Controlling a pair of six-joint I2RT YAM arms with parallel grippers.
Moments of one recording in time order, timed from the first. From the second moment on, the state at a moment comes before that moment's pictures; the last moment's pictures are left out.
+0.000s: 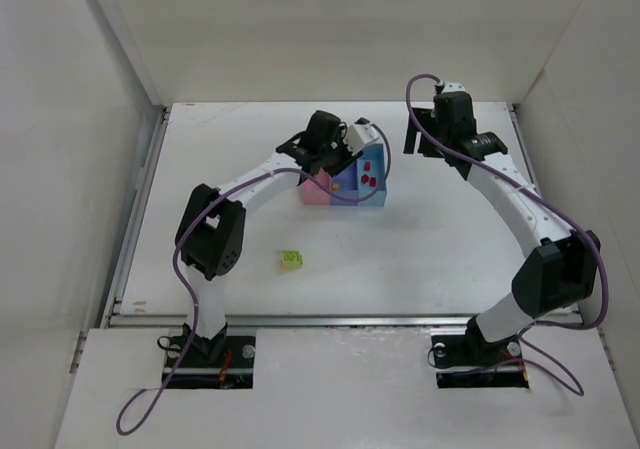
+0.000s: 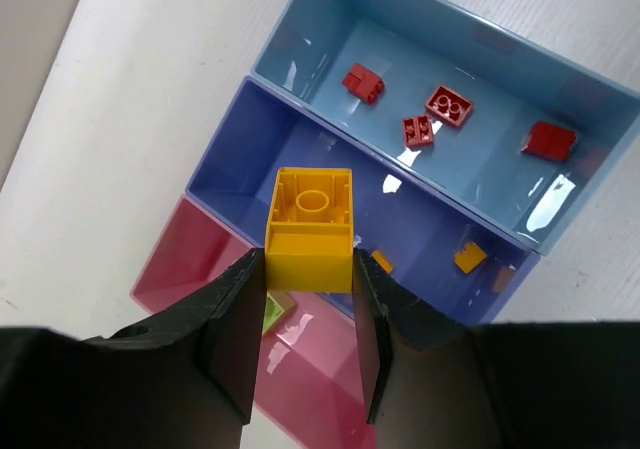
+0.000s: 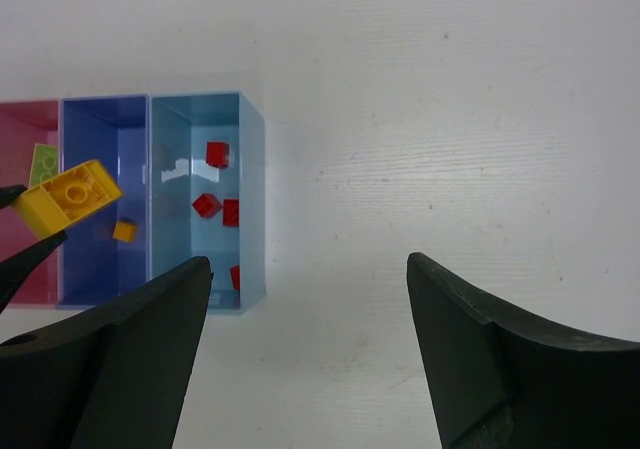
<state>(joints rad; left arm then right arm) -0.61 1.96 1.57 -0.24 0.13 0.49 0.30 1.55 1.45 -0.52 0.21 0.28</state>
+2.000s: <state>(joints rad) -0.78 1.62 1.05 -0.86 0.12 0.86 0.53 1.34 1.26 -0.55 0.28 0.26</state>
